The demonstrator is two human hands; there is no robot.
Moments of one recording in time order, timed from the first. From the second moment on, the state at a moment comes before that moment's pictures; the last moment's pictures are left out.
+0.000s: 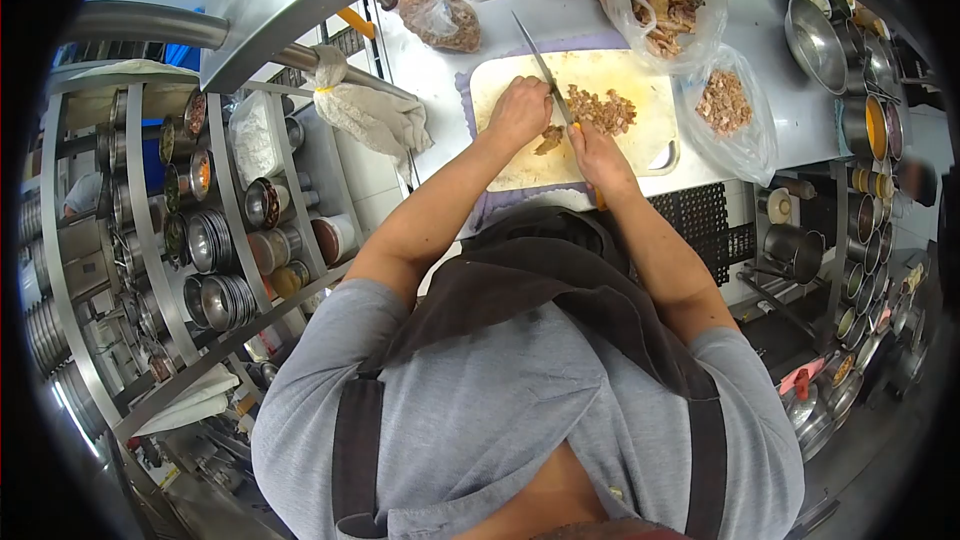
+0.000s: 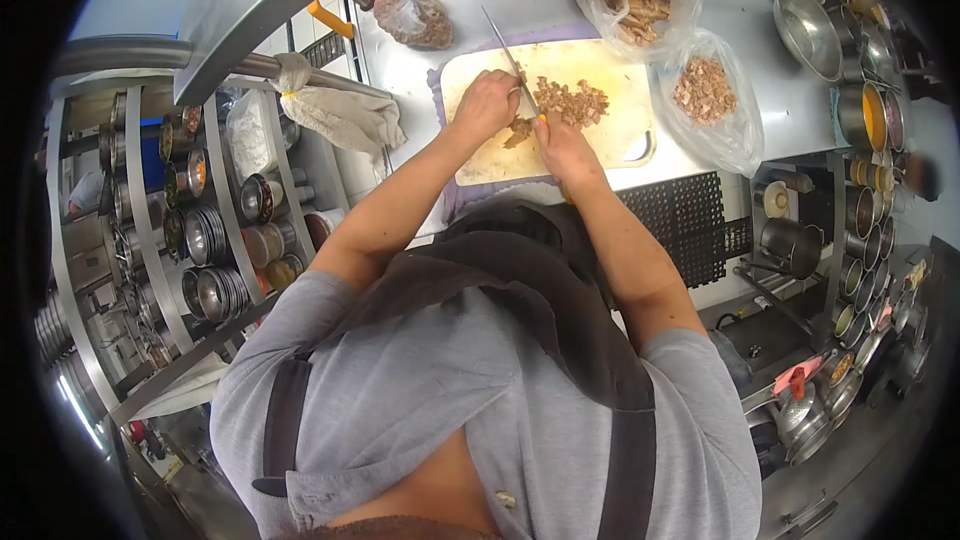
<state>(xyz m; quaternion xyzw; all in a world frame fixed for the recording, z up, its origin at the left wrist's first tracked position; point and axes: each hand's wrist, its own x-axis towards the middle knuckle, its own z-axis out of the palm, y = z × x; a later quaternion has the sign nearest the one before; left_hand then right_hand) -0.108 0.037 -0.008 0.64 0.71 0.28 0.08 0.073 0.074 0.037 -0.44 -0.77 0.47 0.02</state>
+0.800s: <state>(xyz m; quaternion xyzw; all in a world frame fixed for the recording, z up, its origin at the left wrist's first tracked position) -0.109 0.045 -0.022 0.70 0.64 0.27 0.15 0.163 0.033 0.067 -0.49 -0.67 0.56 0.00</state>
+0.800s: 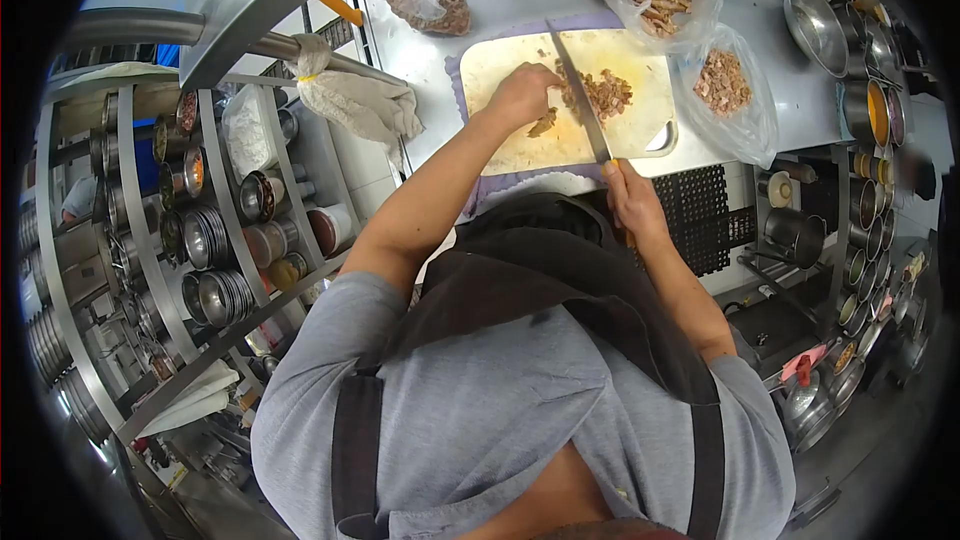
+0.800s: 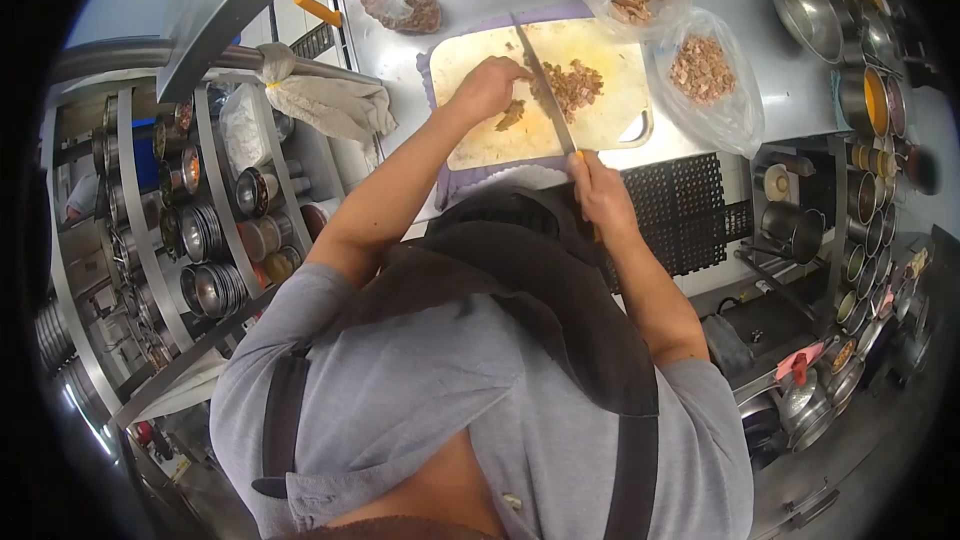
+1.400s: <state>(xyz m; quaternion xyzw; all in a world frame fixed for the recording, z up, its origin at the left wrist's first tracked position) -0.083 -0.007 -0.003 0.64 0.70 0.29 0.12 0.118 0.047 0.038 -0.40 -0.81 0.43 0.02</state>
